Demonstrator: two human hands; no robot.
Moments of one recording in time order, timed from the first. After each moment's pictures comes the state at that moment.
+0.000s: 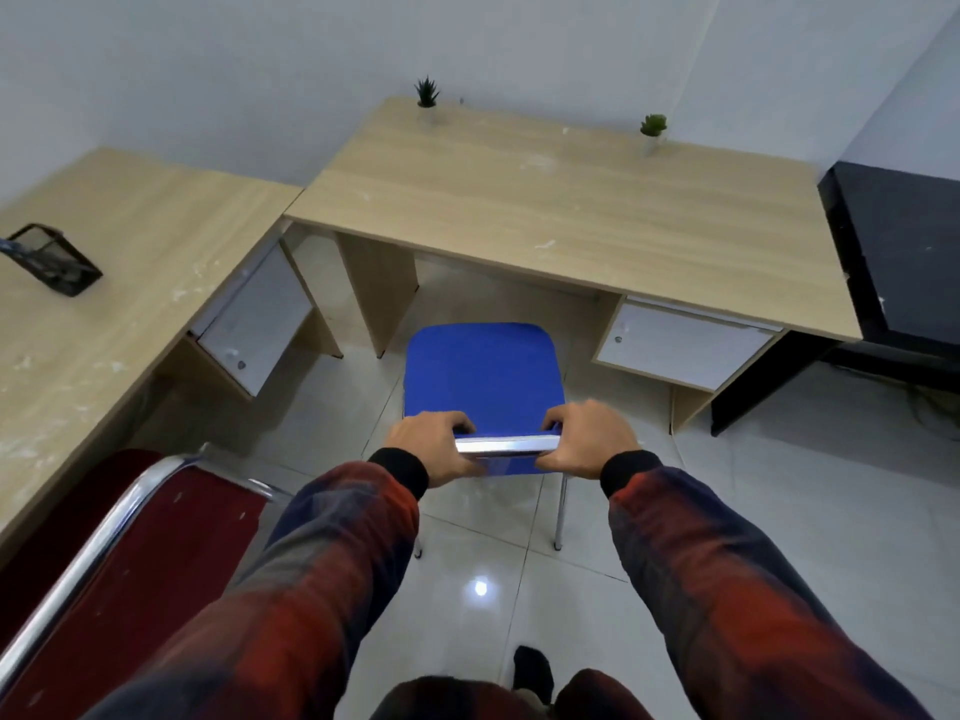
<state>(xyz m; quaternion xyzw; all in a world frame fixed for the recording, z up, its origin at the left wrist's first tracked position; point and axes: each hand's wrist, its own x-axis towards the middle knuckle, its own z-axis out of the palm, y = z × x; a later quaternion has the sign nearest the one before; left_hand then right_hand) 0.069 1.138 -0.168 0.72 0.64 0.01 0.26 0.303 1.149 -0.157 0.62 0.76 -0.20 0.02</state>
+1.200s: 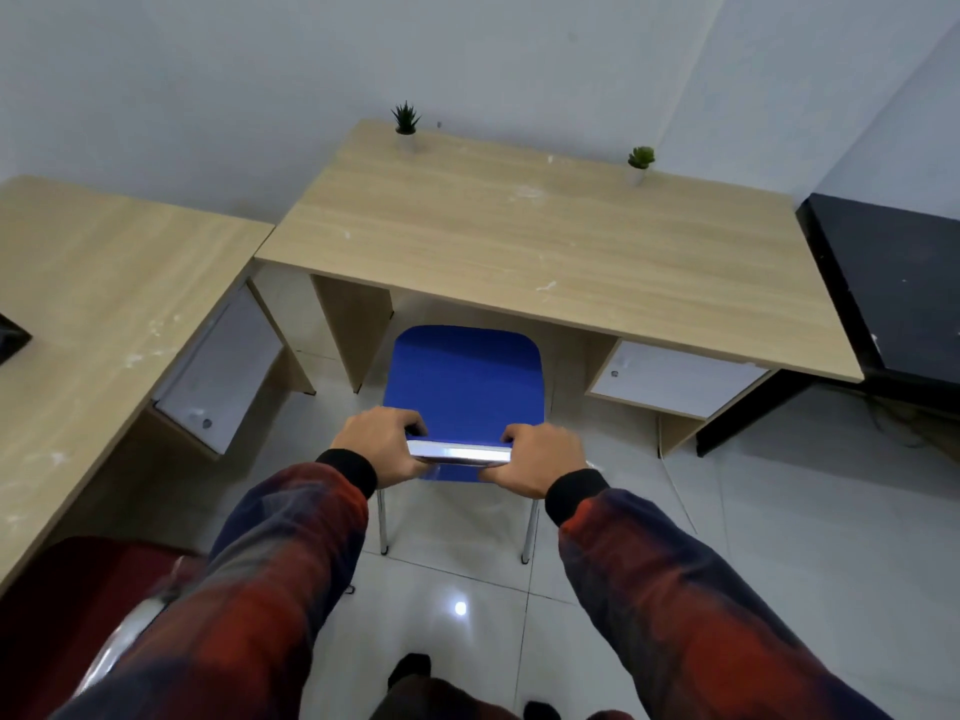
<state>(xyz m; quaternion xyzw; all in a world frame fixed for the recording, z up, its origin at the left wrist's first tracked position) -0.033 1.265 -0.170 0.76 0.61 0.01 0.22 0.195 1.238 -0.162 0.67 0.72 -0.18 0.04</state>
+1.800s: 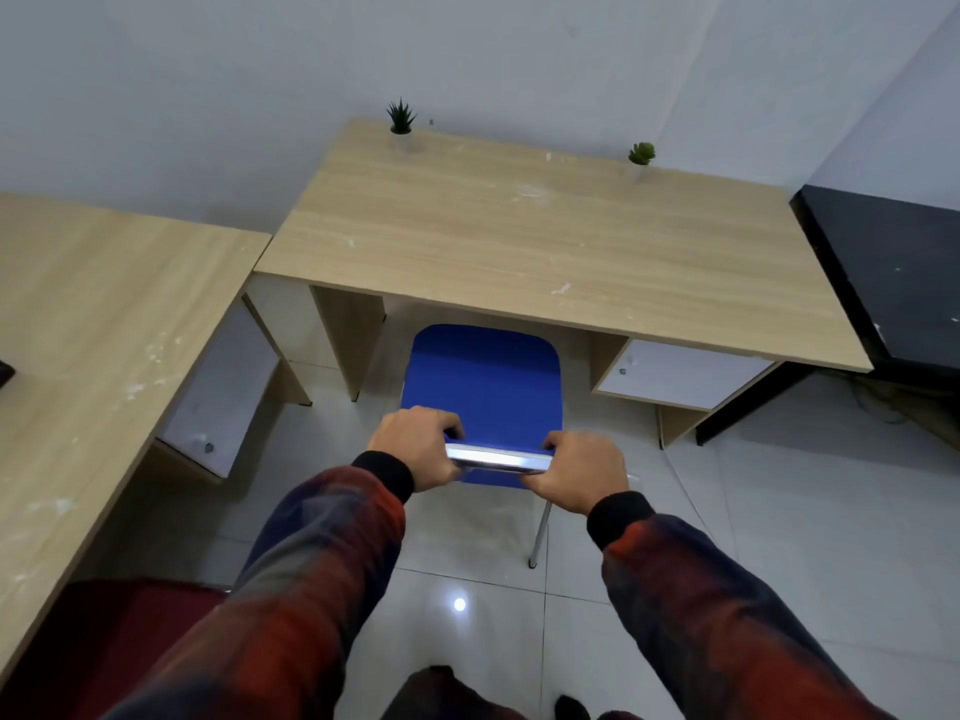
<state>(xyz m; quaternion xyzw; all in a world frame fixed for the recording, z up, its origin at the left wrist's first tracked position) -0.051 1.302 -0.172 0.81 0.54 0.01 0.21 0.172 1.245 -0.167 0.74 0.66 -0.14 0.01</state>
